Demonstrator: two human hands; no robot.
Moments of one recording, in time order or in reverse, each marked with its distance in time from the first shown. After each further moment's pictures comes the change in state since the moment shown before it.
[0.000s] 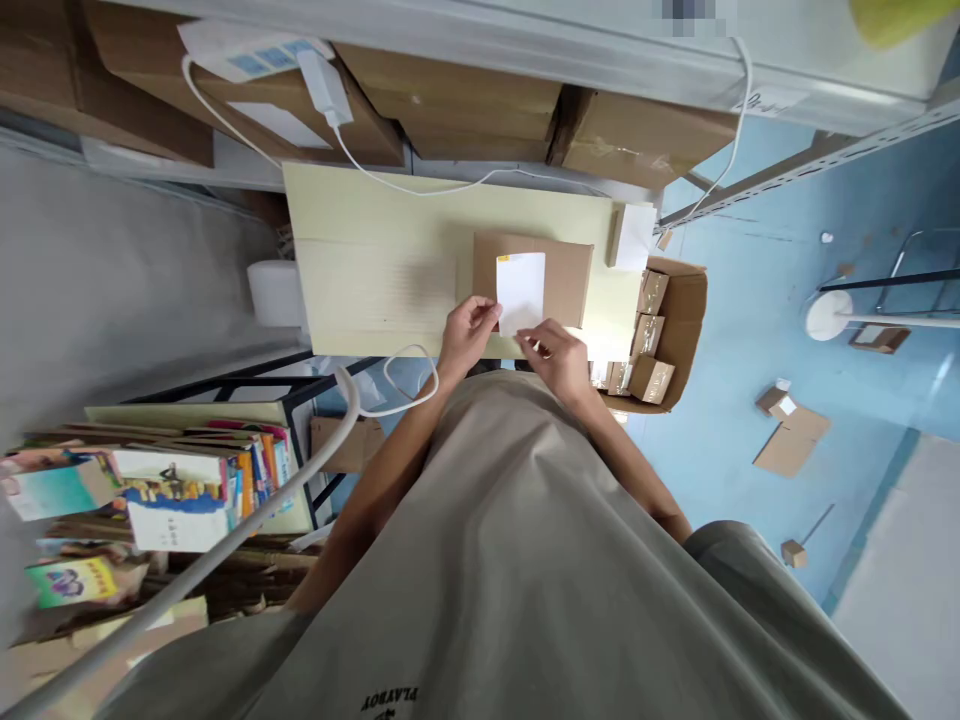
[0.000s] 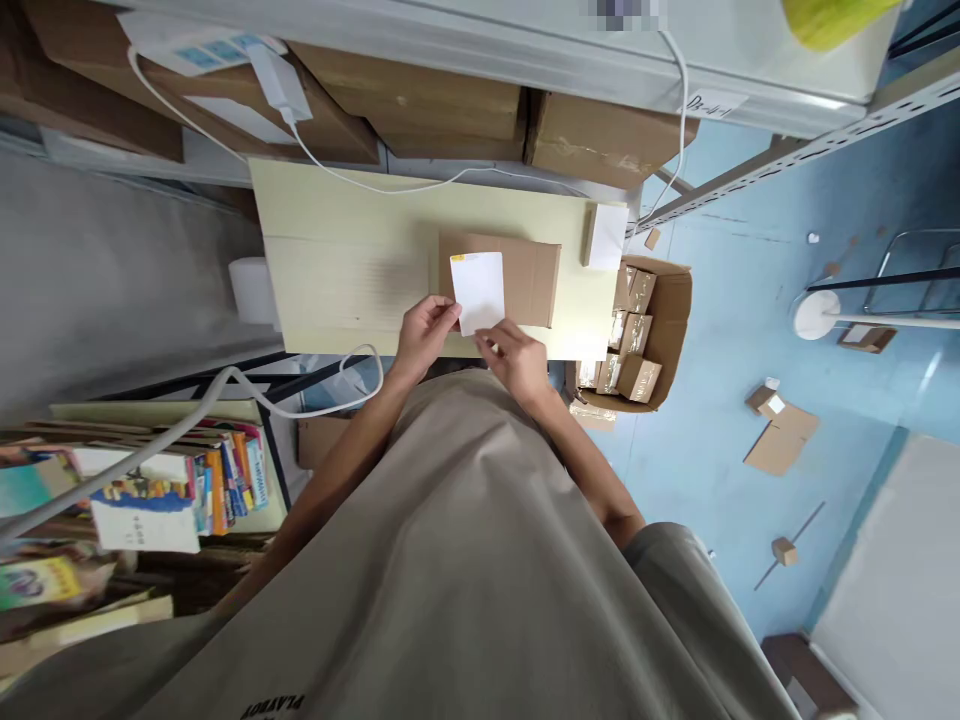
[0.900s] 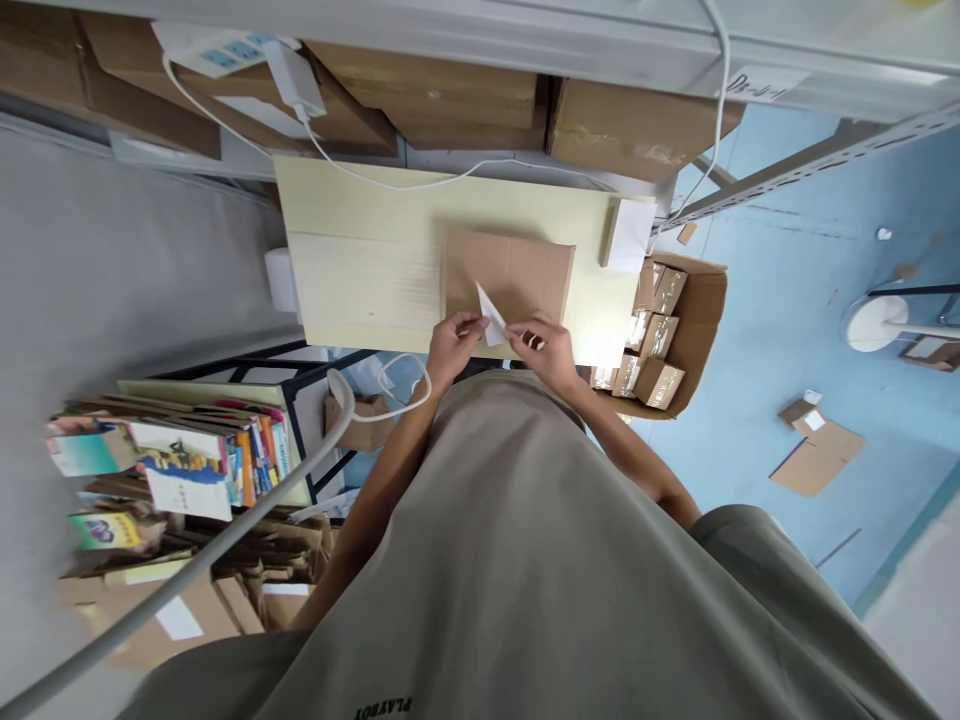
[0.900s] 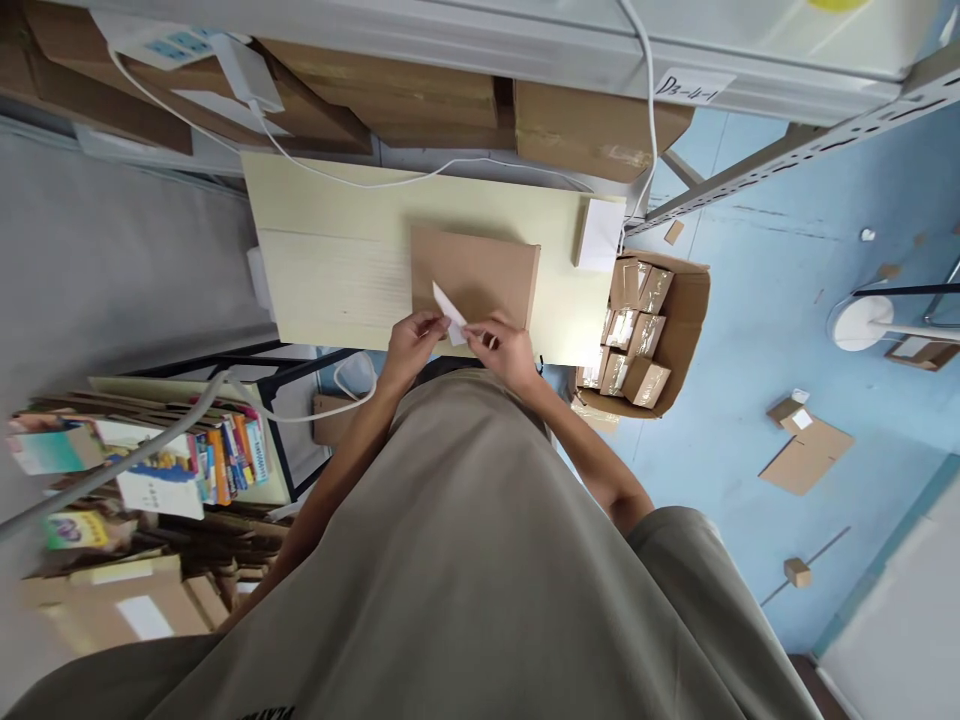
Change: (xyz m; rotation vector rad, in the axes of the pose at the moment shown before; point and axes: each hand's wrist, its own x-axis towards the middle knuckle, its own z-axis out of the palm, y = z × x) left_hand -0.002 -0.027 0.018 0.274 0.121 -0.104; right_hand 0.020 0.060 -0.004 0.313 -0.119 0.084
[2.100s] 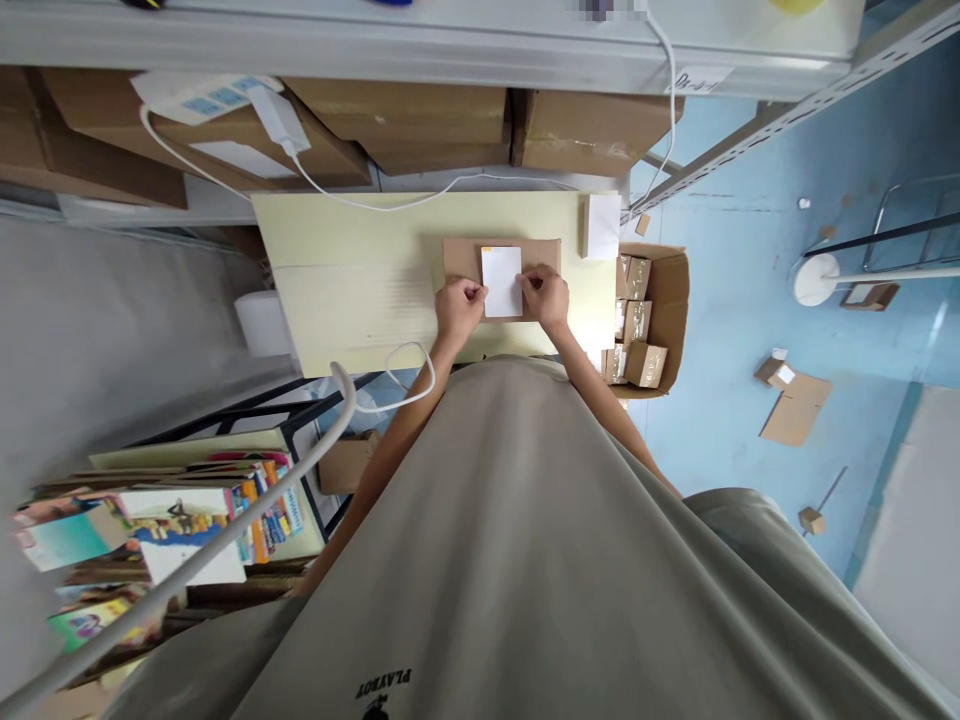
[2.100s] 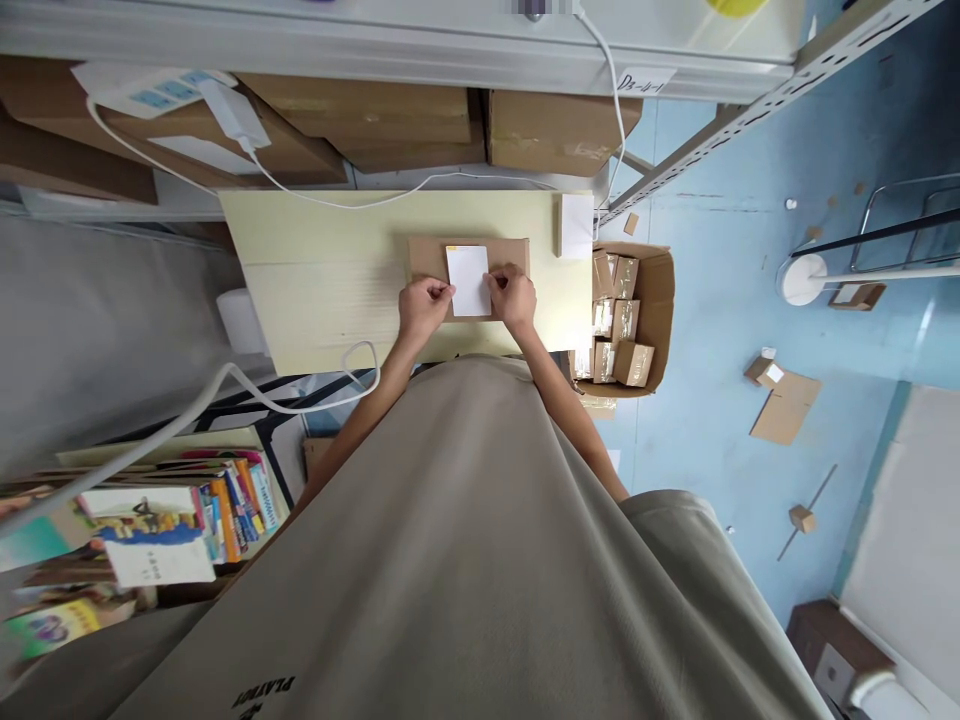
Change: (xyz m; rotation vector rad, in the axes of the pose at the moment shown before) left_hand 0.074 0.022 0.011 0.414 0.039 0.166; right_hand 0.074 0.031 0.008 -0.293 0.284 0.337
